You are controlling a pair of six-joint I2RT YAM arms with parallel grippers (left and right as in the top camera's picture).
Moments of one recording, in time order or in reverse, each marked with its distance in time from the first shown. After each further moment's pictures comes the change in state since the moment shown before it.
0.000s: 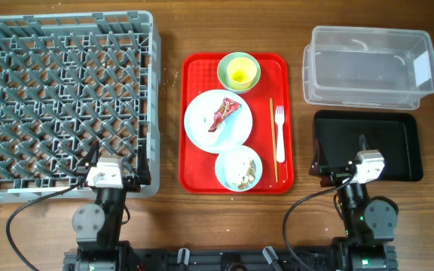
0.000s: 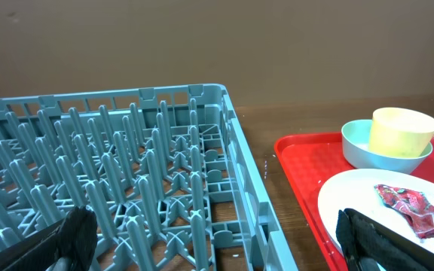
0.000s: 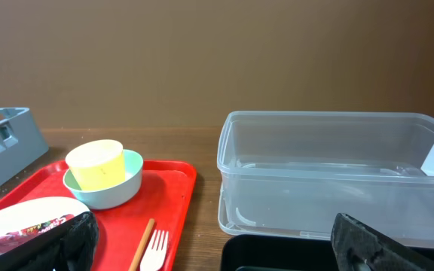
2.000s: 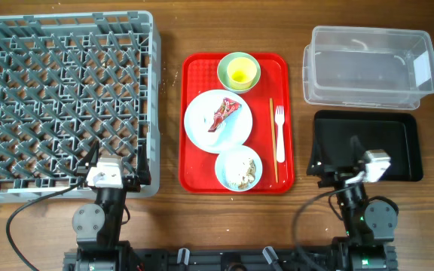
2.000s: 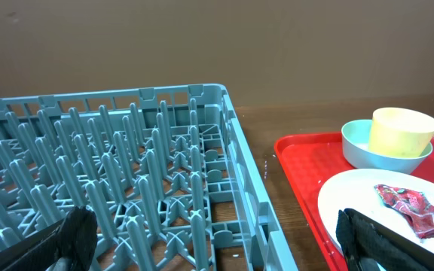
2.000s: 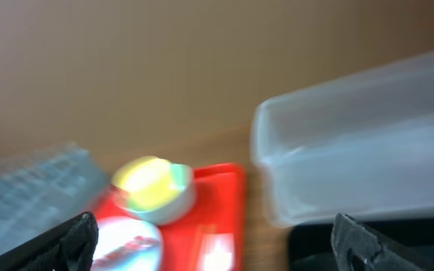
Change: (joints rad) left arm 0.000 0.000 0.000 0.000 0.000 0.000; right arm 0.000 0.000 0.000 0.009 -0.074 0.373
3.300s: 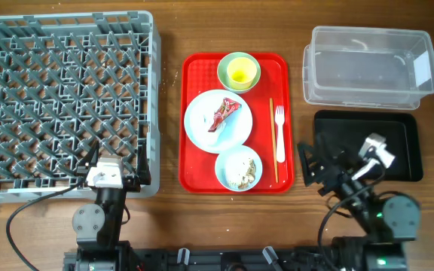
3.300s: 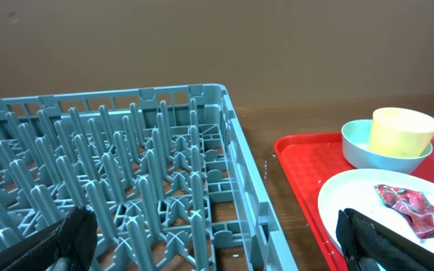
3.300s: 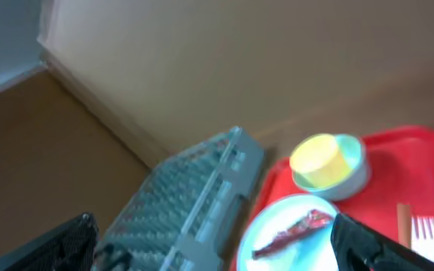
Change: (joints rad) left arm 0.000 0.000 0.000 0.000 0.000 0.000; right arm -0.002 0.224 0.293 -0.023 -0.424 0.311
